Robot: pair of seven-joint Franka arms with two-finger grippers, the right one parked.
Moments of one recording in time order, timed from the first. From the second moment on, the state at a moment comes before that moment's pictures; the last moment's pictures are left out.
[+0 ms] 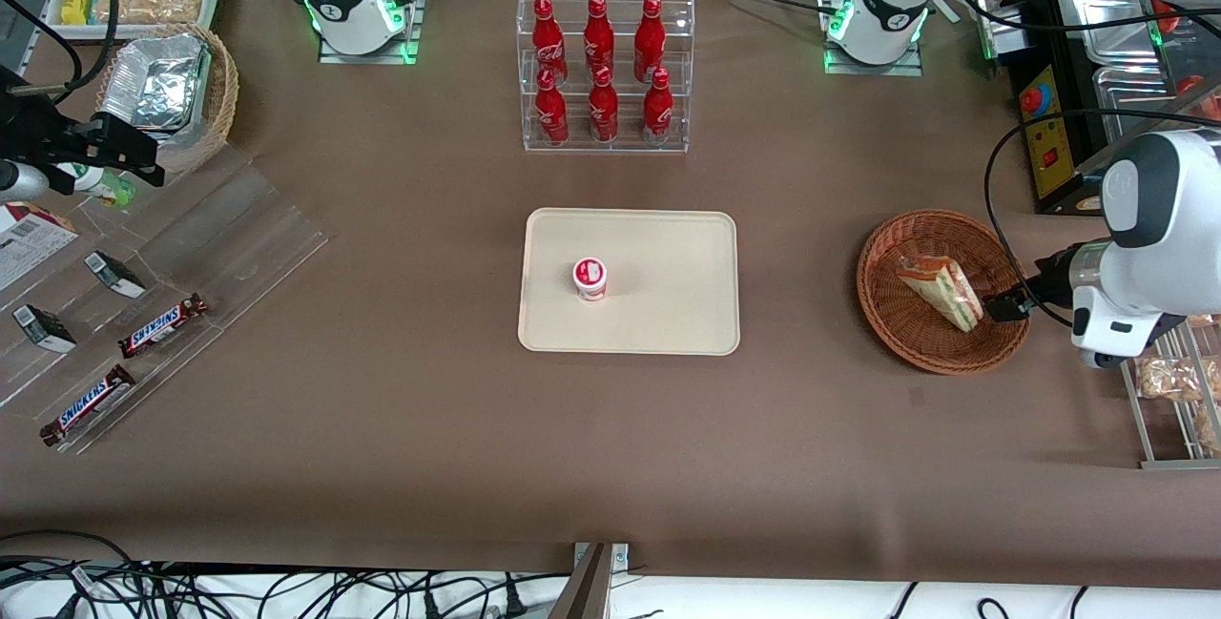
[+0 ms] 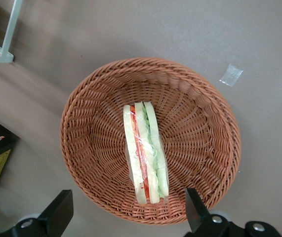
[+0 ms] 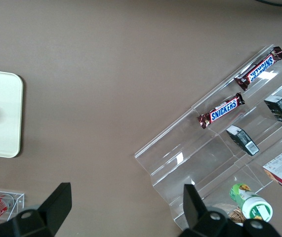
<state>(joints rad) 0.07 0.42 0.01 -1.62 0.03 1.79 -0.55</state>
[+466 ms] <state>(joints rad) 0.04 0.42 -0.02 -1.84 0.03 2.06 -0.73</state>
